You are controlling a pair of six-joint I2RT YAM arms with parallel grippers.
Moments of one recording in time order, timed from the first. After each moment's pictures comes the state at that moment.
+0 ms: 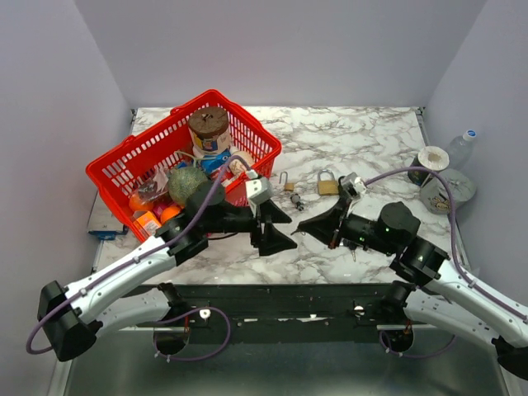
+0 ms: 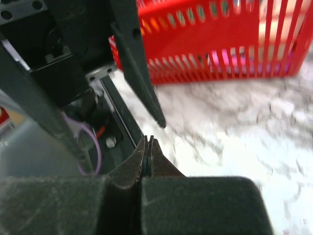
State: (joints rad) left arm -0.86 1.01 0.82 -0.03 0.69 -0.23; right arm 0.87 0.69 0.67 -0.12 -0.25 0.40
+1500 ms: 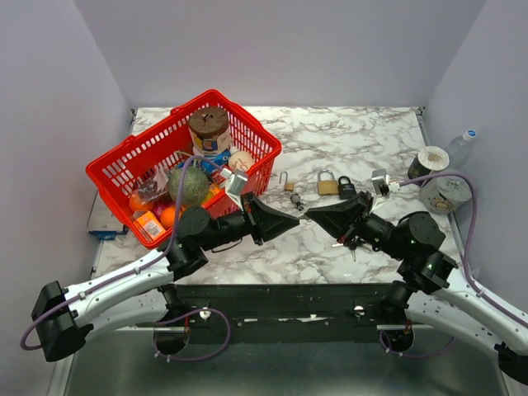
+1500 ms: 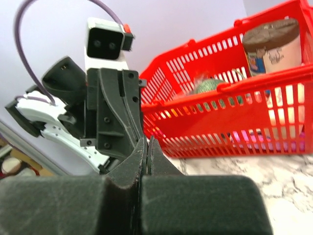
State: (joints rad) left arm -0.96 0.89 0.61 0.54 0.29 -0.81; right arm 0.87 0.57 0.61 0.22 -0.15 0.54
